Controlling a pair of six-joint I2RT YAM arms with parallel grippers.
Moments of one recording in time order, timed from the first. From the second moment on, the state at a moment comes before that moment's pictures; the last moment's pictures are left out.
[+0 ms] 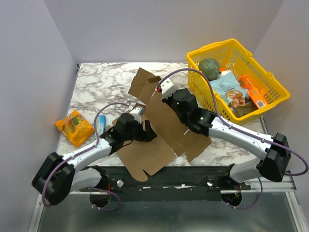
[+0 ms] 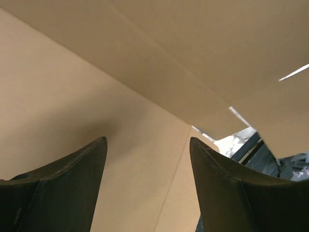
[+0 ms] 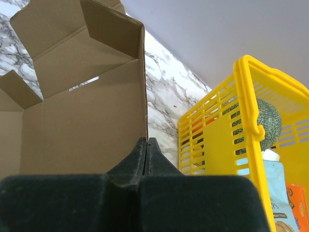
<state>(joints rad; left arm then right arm) -0.62 1.09 0.48 0.07 0.23 -0.53 0.93 1.40 1.16 -0.03 0.59 -0.41</state>
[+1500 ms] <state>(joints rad) -0.64 1.42 0.38 0.72 0.19 -0.60 1.04 1.40 1.10 -0.10 0.59 0.01</state>
